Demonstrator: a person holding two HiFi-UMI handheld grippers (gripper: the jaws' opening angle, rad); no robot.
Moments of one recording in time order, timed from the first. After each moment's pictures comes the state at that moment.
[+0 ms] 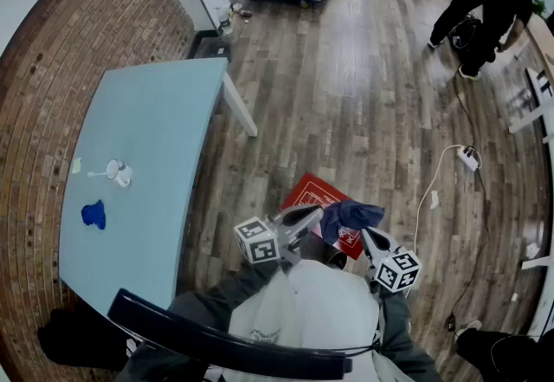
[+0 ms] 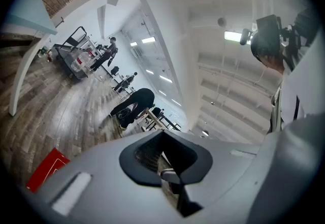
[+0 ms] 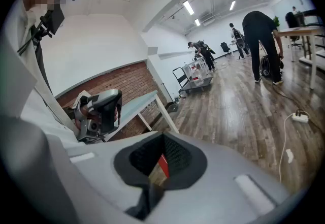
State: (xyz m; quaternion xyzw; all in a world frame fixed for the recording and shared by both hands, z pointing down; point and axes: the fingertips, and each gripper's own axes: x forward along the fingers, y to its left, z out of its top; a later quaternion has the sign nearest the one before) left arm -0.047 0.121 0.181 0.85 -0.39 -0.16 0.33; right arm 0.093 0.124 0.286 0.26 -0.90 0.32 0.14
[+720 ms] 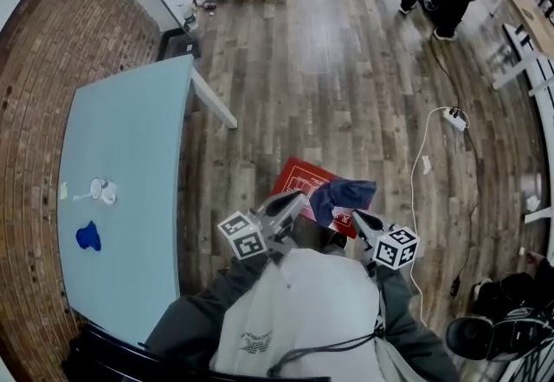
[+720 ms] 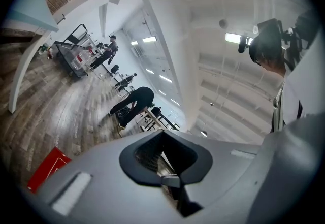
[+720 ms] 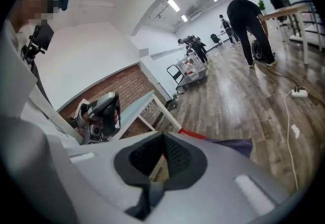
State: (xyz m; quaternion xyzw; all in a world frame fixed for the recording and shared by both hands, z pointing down) left arm -0.056 0.114 0.185 0.84 -0.38 -0.16 0.34; right arm 0.093 0.126 0.305 0.26 -0.87 0.39 0.13
